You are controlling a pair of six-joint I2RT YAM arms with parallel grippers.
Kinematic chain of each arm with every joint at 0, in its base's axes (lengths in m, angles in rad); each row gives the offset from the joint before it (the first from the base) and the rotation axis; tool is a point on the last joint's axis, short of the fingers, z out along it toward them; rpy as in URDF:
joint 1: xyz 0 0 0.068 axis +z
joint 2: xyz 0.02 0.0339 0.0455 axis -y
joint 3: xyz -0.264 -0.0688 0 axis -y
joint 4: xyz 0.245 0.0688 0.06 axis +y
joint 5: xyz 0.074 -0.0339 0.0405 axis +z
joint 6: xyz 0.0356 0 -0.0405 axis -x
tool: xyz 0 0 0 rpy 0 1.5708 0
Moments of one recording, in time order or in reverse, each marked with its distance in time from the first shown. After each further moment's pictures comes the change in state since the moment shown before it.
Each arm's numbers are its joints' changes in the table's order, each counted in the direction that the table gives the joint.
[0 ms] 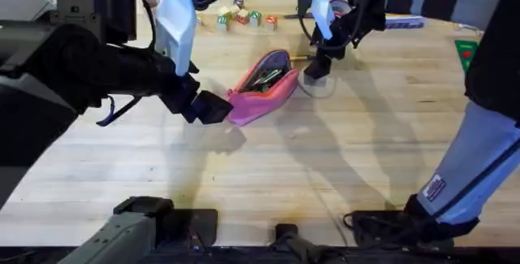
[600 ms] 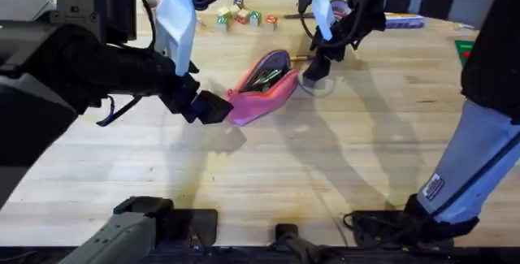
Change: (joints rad) left arm 0.000 0.000 0.000 0.000 0.000 0.000; right arm -0.002 -0.020 0.022 0.064 0.024 -0.058
